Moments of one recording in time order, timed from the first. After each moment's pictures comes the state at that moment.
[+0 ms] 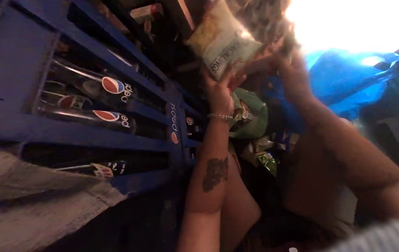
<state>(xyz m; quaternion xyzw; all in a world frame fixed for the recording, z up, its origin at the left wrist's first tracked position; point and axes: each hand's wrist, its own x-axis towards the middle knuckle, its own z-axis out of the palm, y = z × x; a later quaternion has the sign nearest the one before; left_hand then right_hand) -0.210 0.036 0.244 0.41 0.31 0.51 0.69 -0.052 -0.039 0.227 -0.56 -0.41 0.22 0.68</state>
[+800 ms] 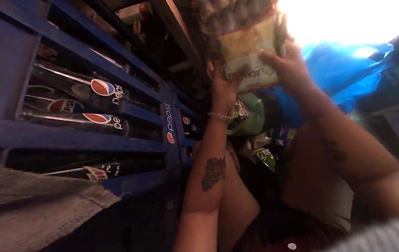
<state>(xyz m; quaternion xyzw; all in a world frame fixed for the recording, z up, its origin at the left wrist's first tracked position) -0.204 0.032 0.226 0.57 0.28 0.41 0.66 -0.038 -0.045 0.234 -0.55 -0.38 0.32 0.67</state>
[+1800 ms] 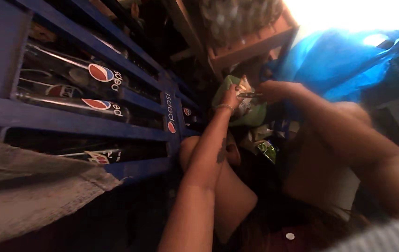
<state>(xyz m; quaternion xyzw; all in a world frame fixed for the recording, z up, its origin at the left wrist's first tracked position) -0.210 0.057 0.128 0.83 0.44 -0.07 0.34 -0.054 -0.040 0.189 -0.67 -0.62 0.41 -0.02</state>
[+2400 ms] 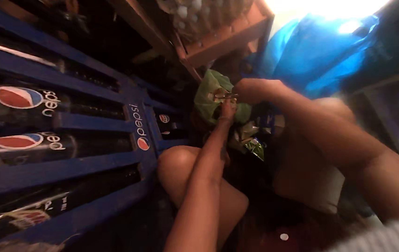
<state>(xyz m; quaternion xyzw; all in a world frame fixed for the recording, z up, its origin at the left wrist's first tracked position) -0.175 0.017 0.021 0.79 0.46 -0.05 0.40 -0.050 -0.037 0.199 -0.65 -0.65 0.38 -0.03</state>
